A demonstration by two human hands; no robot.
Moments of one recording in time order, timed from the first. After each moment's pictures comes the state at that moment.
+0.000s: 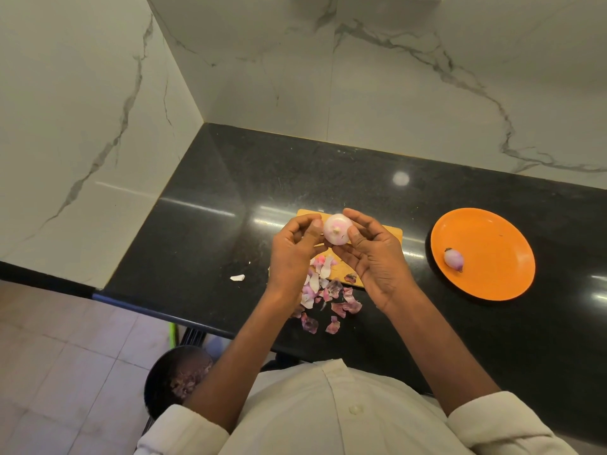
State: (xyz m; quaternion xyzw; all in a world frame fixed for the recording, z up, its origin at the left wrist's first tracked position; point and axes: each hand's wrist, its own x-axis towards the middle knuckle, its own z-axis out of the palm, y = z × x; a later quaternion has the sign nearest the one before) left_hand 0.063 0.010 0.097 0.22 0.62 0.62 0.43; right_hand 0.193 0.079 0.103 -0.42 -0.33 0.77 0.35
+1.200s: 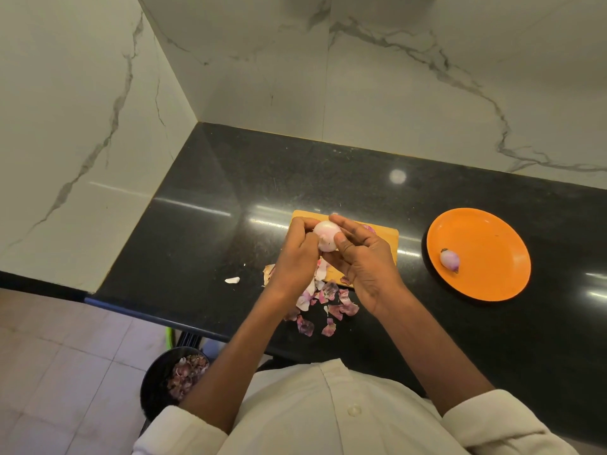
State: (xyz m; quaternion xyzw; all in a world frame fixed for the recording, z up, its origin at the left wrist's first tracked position) left_hand 0.065 0.021 0.098 0.30 0.68 0.50 0.44; right_hand 0.183 0.076 0.104 -0.46 -0.33 0.76 0.32
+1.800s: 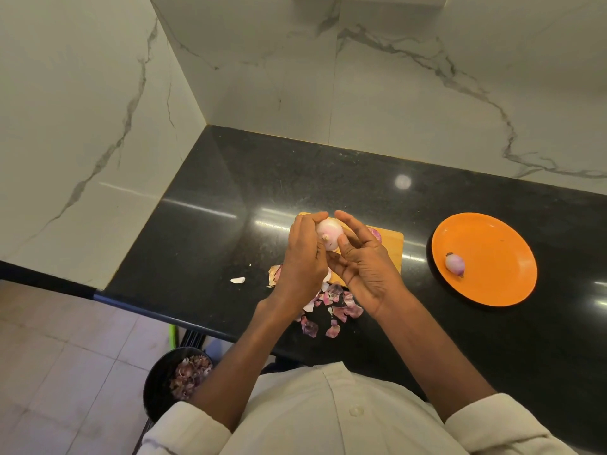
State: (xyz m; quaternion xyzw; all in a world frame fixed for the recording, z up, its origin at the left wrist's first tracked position) left_hand 0.064 0.014 0.081 0.49 0.69 0.48 0.22; right_hand 0.180 0.071 0.108 -0.40 -0.25 0.82 0.32
